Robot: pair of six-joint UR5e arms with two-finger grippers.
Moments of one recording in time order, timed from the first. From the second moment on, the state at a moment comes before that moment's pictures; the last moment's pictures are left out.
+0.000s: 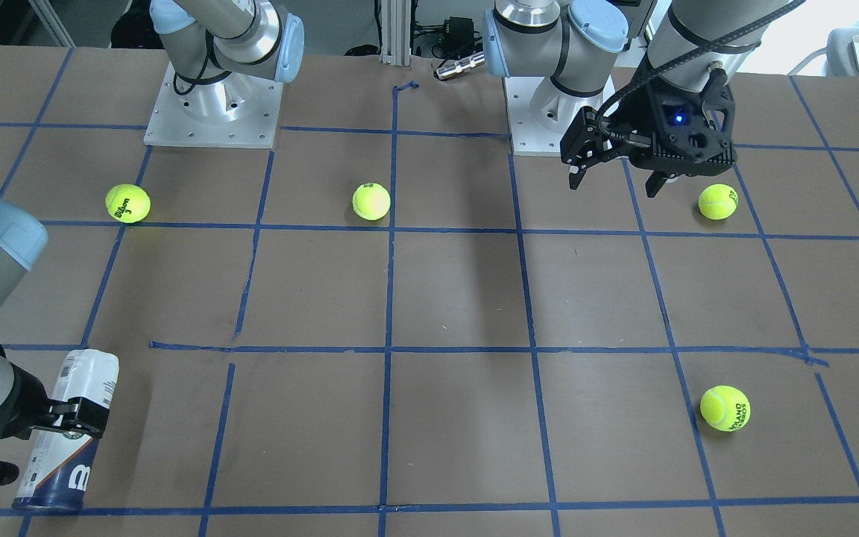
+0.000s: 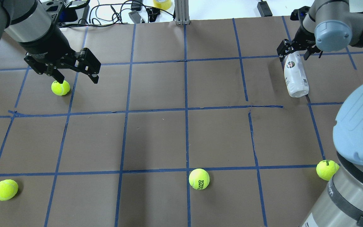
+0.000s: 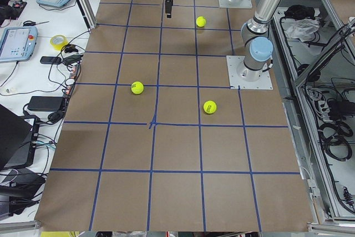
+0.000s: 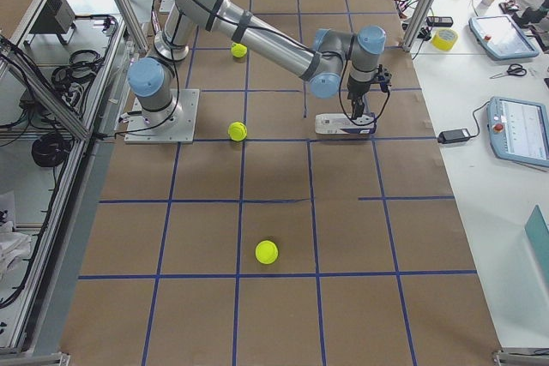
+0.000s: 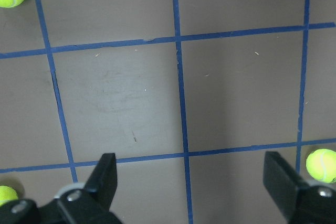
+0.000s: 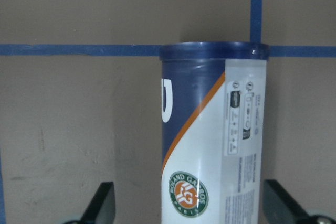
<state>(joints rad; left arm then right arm) -1.52 -1.54 -1.58 -1.60 1.54 0.12 1.32 -0.98 1.44 -2.07 -1.57 -0.28</state>
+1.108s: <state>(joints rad) -1.52 -1.54 -1.58 -1.60 1.54 0.12 1.31 -0.93 1.46 -2.07 -1.59 -0.31</state>
